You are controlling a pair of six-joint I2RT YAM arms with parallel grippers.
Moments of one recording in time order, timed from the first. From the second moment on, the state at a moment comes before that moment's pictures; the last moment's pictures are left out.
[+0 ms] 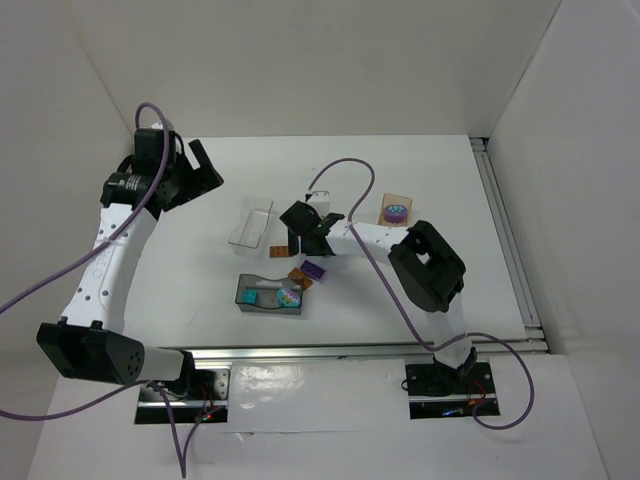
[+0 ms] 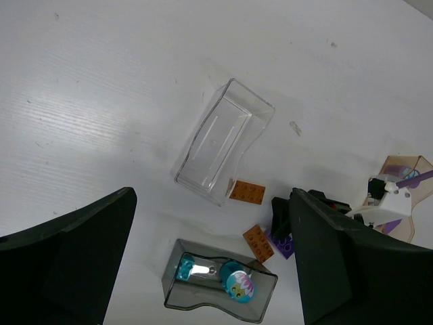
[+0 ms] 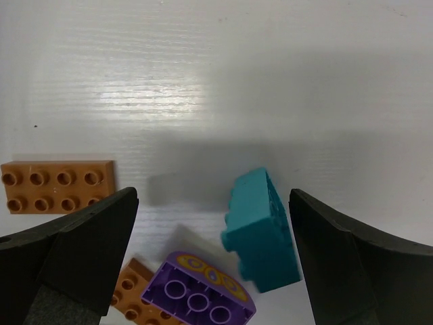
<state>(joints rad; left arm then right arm) -0.08 1.35 1.51 -0.87 -0.08 -0.53 0.84 2.03 1.43 -0.44 0.47 0.71</state>
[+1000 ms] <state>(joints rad) -0.08 1.35 1.48 -0.85 -0.07 -0.53 0.96 1.75 1.39 -0.44 0.52 0.71</state>
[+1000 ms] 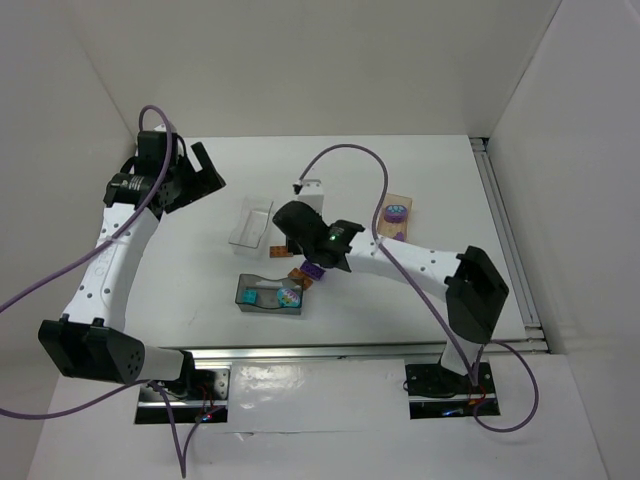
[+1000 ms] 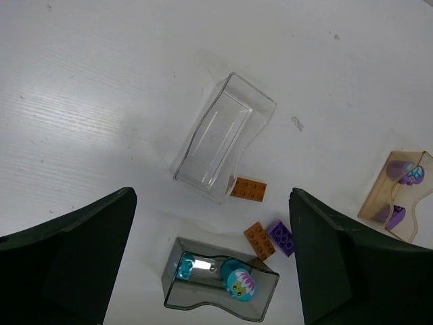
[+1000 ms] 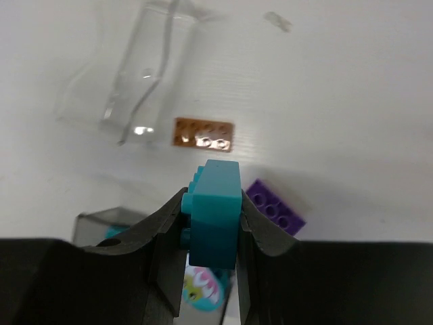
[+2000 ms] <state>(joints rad) -0.08 1.35 1.49 -0.86 -0.08 -0.53 1.13 1.82 1.44 -0.40 0.50 0.66</state>
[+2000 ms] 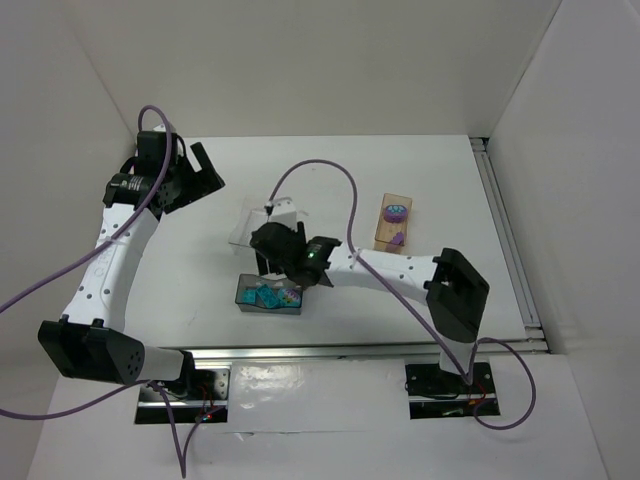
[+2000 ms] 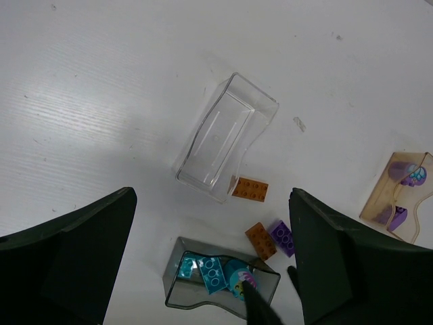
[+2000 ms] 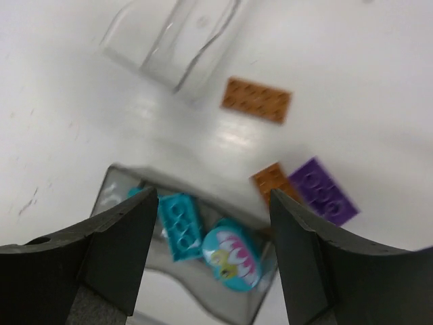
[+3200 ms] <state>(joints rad) -0.08 1.37 1.49 -0.86 -0.09 -0.52 0.74 2.21 1.64 -0.32 0.10 0.15</state>
